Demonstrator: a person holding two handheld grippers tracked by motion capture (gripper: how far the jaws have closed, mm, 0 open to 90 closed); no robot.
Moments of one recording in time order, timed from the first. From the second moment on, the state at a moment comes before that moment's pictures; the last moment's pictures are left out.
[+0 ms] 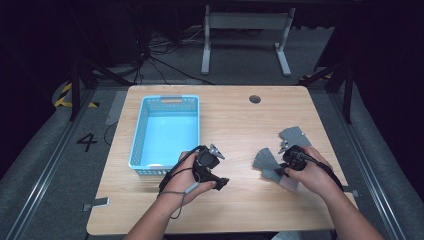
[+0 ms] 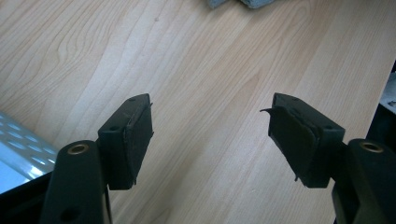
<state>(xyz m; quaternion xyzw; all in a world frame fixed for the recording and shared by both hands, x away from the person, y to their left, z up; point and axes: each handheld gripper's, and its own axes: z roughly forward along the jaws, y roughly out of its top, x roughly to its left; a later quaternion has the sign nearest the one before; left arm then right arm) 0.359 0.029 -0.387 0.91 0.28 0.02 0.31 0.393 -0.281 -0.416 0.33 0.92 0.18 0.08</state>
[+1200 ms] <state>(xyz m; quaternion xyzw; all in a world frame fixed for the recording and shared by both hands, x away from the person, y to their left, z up) 0.360 0.022 -0.388 0.91 0.27 0.01 0.30 0.371 -0.234 -0.415 0.19 0.94 0.26 0.09</state>
